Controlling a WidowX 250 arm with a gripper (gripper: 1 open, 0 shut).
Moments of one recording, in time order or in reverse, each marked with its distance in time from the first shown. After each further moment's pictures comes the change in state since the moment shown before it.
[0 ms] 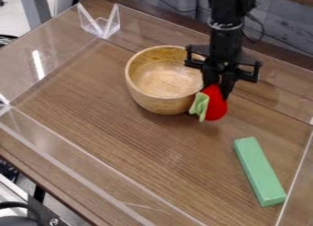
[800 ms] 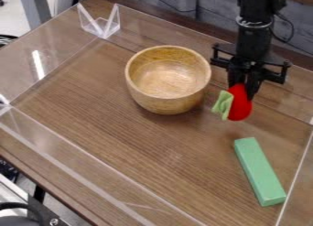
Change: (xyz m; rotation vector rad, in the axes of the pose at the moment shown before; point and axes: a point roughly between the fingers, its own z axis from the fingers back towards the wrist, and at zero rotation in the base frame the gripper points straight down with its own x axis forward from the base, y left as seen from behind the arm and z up) arm 0.013 -0.028 0.003 -0.023 0.003 -0.069
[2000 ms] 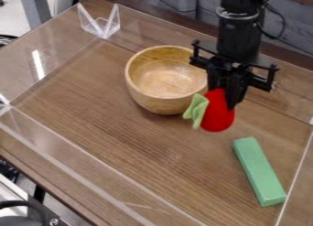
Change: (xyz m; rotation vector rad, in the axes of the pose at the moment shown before) arm -0.067 -0.005 0.041 -0.008 0.059 -0.107
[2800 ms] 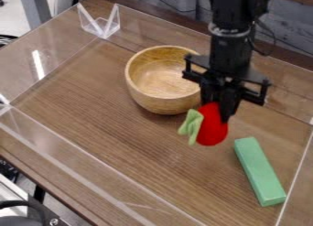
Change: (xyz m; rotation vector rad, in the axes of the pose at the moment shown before) arm -0.008 0.000 -0.022 0.006 0.011 0.061
